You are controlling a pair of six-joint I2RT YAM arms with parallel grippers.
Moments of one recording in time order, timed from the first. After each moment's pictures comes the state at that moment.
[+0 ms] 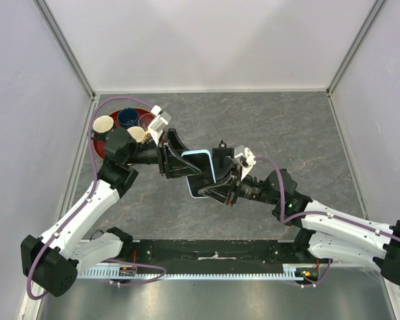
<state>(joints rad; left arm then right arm) -0.48 1.02 0.86 0.38 1.14 -0.67 0.98 0.96 0.55 0.57 -0.37 0.49</state>
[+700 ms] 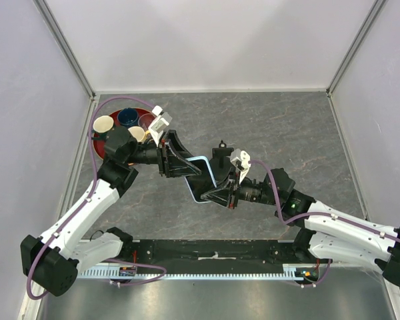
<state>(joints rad) -0.48 1.03 0.87 0.34 1.16 -0.65 0.98 0.92 0.57 0.37 -0.39 0.41</state>
